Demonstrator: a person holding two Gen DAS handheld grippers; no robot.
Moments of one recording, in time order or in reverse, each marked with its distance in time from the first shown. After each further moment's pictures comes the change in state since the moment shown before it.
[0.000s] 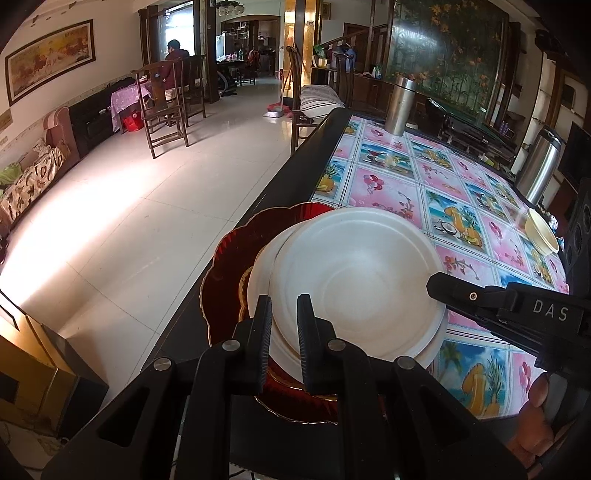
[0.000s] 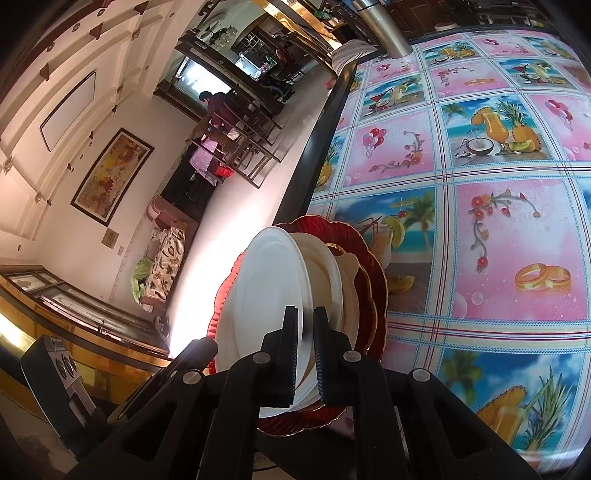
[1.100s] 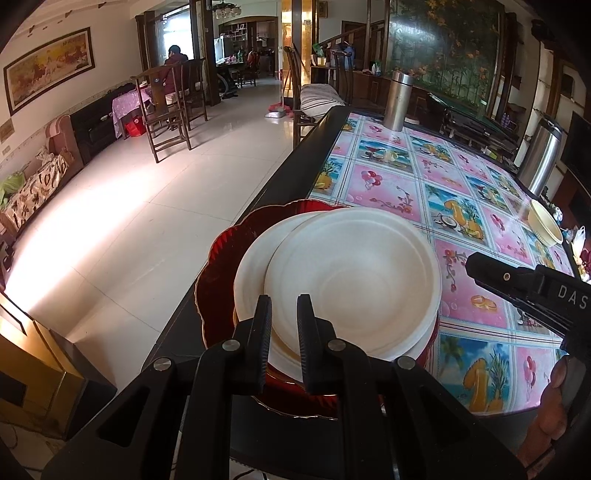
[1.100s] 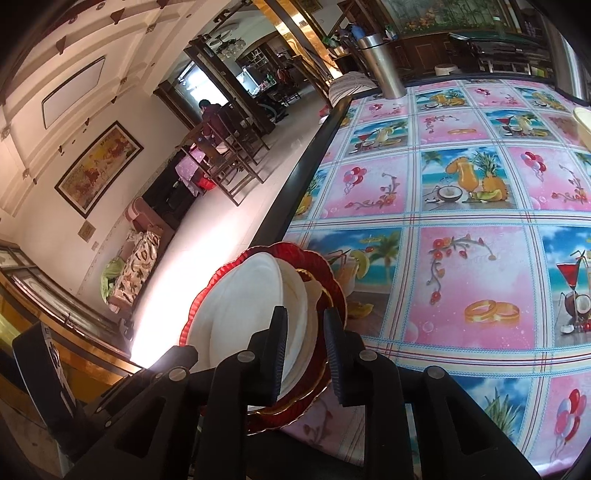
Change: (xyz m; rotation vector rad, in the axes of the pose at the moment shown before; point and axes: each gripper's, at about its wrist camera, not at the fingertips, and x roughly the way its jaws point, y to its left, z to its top) left arm -0.002 -0.013 0.000 0.031 -0.002 0.029; right arm -0.032 -0.001 -0.002 -0.100 -0.111 -0.126
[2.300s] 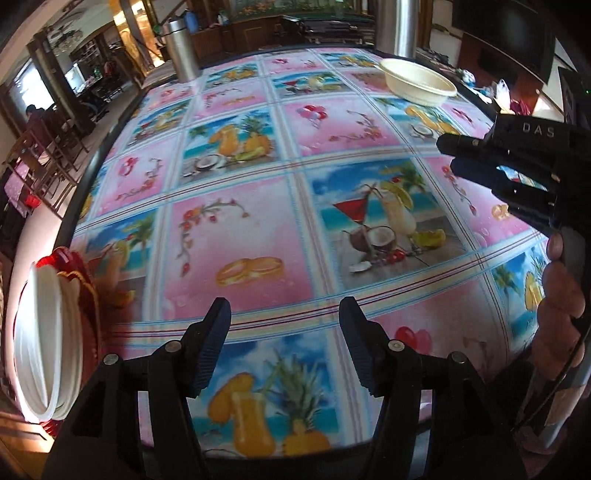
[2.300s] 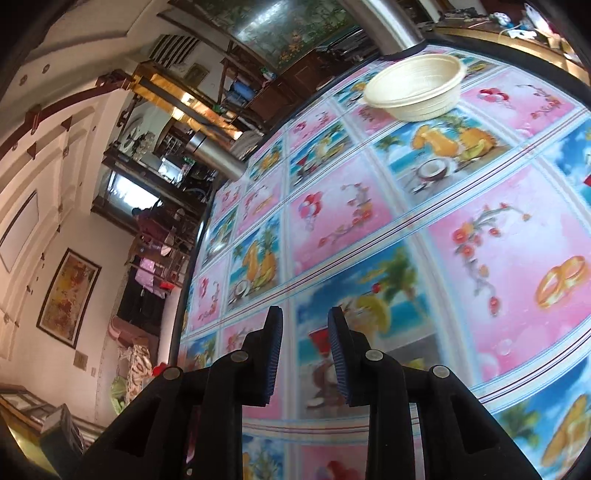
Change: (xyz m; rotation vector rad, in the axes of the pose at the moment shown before) left arm 0.025 -0.269 -0.035 0.512 0.206 -0.213; right arm -0.113 -0.246 0.017 0.440 -0.228 -0.115
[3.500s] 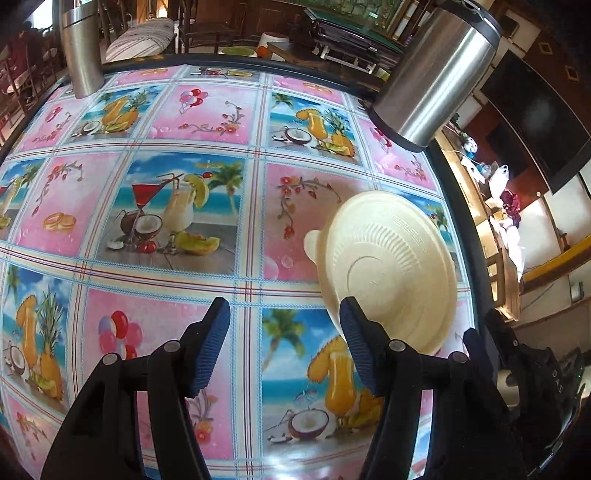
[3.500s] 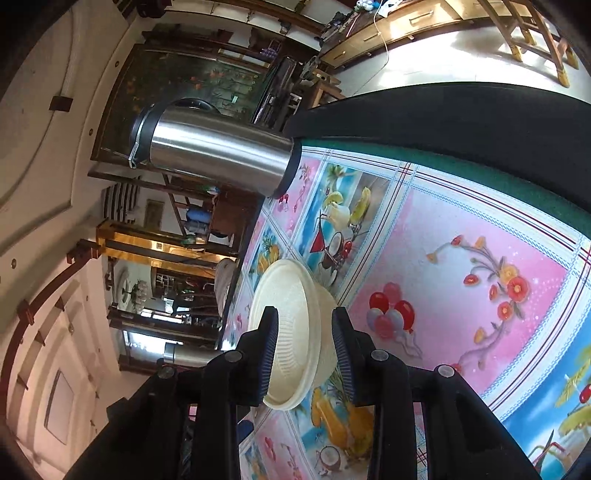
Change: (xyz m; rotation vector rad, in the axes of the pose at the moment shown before) left arm 0.122 -0.075 0.280 -0.325 0.038 -0.225; right arm -0.002 -0.187 0.208 0.499 -0.273 0.102
